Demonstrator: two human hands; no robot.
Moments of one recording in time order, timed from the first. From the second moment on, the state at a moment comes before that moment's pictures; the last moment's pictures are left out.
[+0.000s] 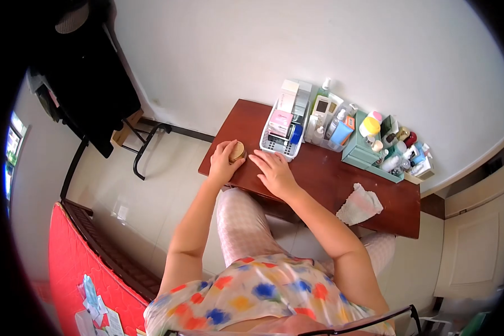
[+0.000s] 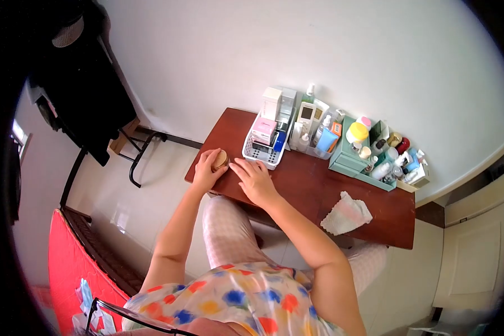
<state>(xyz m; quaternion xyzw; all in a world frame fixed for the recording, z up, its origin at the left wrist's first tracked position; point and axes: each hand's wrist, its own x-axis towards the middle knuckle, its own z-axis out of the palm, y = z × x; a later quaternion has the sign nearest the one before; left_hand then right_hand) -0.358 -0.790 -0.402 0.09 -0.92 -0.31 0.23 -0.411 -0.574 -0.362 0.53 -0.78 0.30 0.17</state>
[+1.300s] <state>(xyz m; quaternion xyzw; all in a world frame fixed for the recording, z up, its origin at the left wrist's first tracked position) -0.362 -0.686 -0.429 0.06 -0.81 -0.43 0.38 -0.404 -0.380 -0.383 0.30 -0.89 0.23 0.27</state>
